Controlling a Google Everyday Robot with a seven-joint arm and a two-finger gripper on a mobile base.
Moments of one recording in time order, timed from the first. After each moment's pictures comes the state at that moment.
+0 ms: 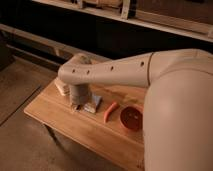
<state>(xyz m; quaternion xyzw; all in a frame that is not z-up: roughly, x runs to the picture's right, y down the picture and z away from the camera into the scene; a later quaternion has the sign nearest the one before) -0.108 0.103 0.703 -0.26 0.23 0.64 0.68</state>
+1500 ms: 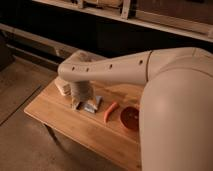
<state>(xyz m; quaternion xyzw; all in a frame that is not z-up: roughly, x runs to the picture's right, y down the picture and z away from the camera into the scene) -0.088 0.069 0.713 -0.21 0.25 0.68 0.66</state>
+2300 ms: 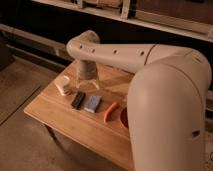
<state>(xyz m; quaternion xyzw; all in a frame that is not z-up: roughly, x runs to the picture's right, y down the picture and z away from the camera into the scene) -0.085 -0.027 0.751 -0.22 0.19 0.69 0.66</state>
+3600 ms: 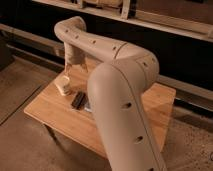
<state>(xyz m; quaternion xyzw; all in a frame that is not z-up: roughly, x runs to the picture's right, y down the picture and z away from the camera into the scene) -0.166 -0.098 0.796 -0.25 0.16 0.61 0.74</state>
